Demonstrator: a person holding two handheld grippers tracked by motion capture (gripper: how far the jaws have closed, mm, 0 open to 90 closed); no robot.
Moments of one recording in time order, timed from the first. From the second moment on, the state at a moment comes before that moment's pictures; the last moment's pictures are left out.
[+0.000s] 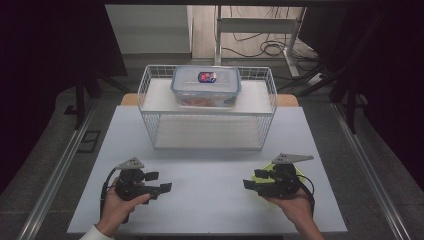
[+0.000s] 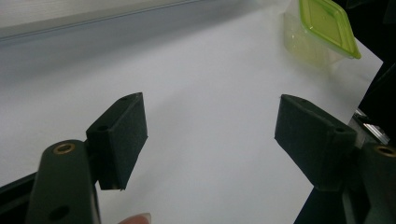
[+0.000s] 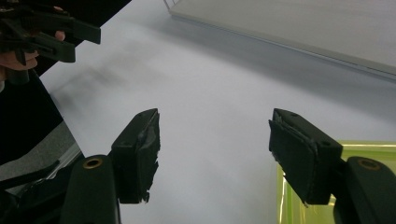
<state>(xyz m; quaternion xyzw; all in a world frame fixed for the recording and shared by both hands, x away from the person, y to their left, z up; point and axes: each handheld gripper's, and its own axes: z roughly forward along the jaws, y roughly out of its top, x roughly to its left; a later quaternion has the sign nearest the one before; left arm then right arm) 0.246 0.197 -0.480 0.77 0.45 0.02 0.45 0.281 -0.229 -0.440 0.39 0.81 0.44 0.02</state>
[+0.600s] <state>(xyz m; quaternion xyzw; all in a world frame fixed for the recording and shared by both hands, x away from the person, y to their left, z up) 0.244 0.198 -0.478 0.77 0.45 0.02 0.45 0.285 -0.272 -0.432 0.44 0.79 0.42 0.05</state>
